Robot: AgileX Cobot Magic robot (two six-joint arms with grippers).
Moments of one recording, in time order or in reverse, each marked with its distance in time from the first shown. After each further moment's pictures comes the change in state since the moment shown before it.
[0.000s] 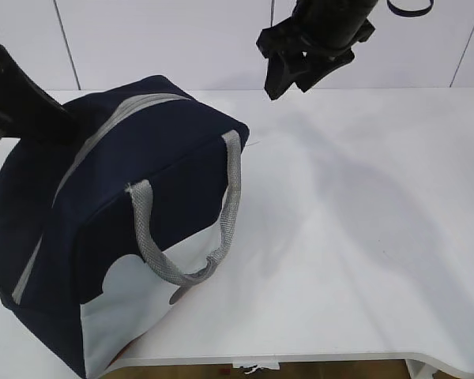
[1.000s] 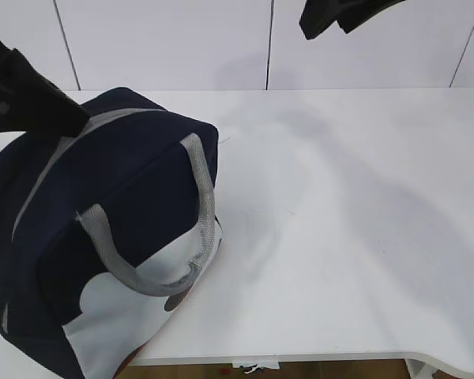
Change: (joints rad) left arm 0.000 -0.020 0.000 -0.003 -0.041 -0.100; right arm 0.000 -0.259 0.104 -0.033 0.013 0.069
